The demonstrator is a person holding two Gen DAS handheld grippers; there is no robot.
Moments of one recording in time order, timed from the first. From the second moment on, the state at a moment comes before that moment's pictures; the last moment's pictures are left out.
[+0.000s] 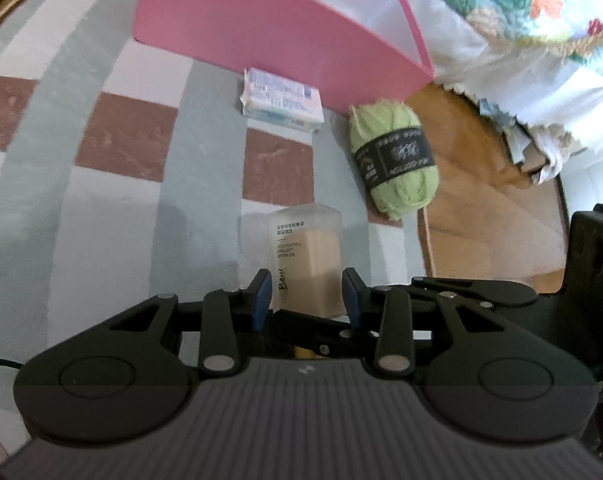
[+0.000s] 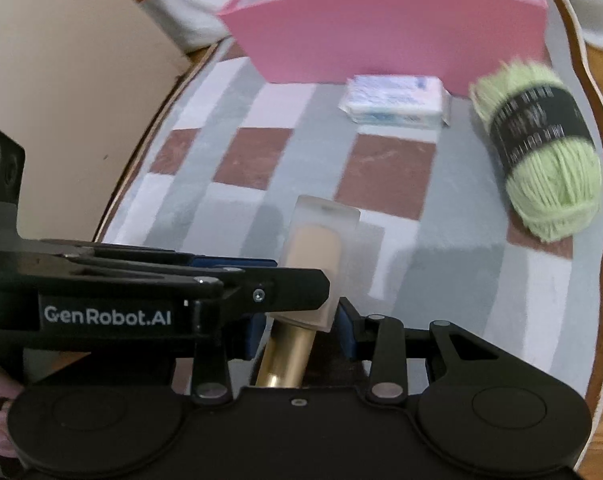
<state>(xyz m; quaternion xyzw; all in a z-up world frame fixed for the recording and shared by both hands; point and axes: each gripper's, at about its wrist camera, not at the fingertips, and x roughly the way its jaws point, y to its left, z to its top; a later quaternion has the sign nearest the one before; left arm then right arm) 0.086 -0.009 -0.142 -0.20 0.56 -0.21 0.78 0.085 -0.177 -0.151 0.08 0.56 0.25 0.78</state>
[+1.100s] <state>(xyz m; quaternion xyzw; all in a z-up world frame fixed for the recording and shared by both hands) 0.267 -0.004 0.023 -0.13 0.42 -0.18 0.88 0.254 -0.135 0.025 -0.04 0.42 0.29 0.86</state>
